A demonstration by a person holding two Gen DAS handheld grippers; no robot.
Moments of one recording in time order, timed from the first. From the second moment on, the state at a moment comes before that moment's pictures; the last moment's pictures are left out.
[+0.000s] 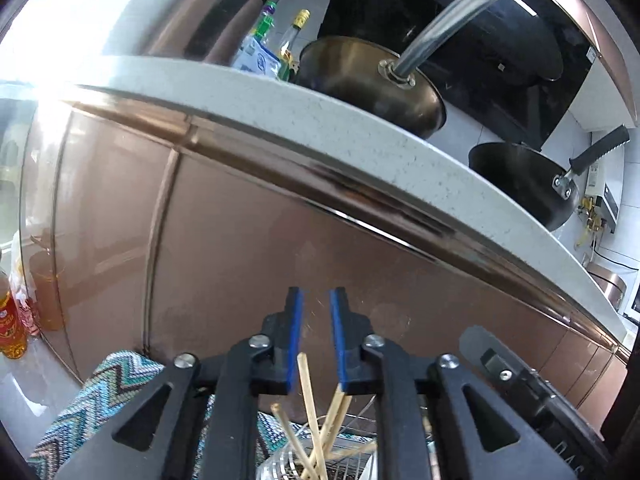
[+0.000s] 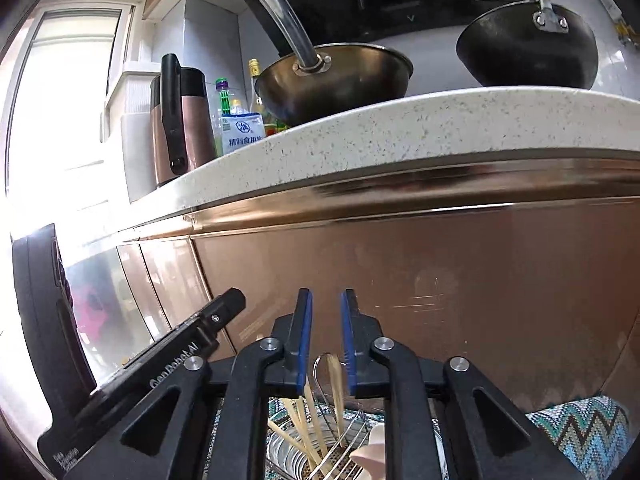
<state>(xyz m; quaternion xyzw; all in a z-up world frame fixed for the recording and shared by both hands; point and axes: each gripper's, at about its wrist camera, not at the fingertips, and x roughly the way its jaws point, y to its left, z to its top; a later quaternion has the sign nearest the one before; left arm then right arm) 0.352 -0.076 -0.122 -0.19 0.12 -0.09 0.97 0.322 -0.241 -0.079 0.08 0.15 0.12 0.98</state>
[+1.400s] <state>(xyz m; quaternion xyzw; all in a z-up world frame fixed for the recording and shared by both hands) 0.098 0.019 -0.049 -0.06 0.18 -0.04 0.98 0.057 -0.217 -0.026 0.06 0.18 0.11 0.98</state>
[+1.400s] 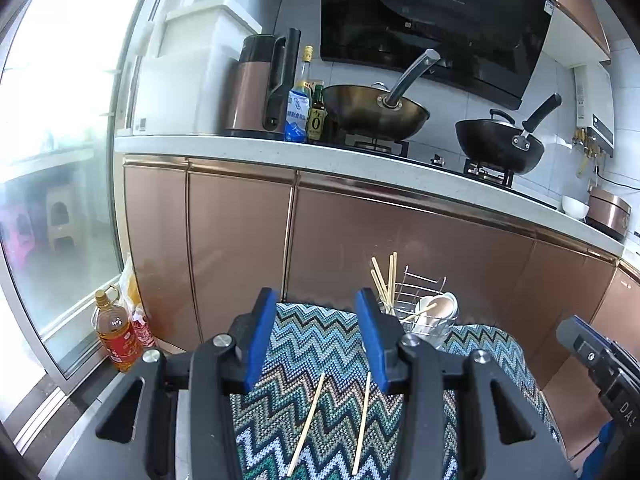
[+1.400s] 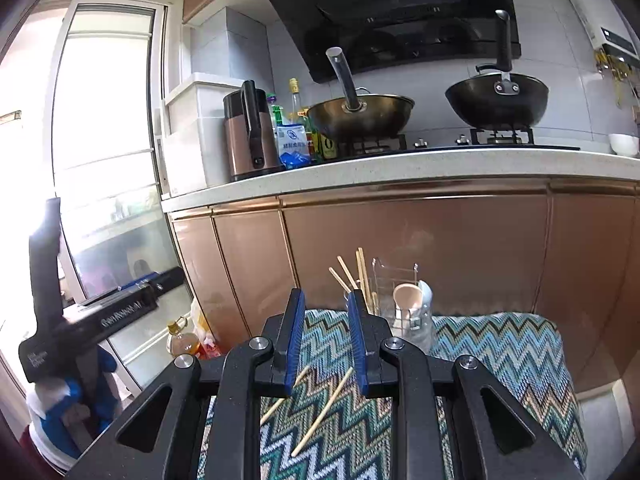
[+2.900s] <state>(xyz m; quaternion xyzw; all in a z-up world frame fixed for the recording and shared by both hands) 0.106 0.038 -0.090 -0.01 0.29 -0.04 0.96 0.050 -0.275 -0.062 0.11 0.24 0.05 0.96</state>
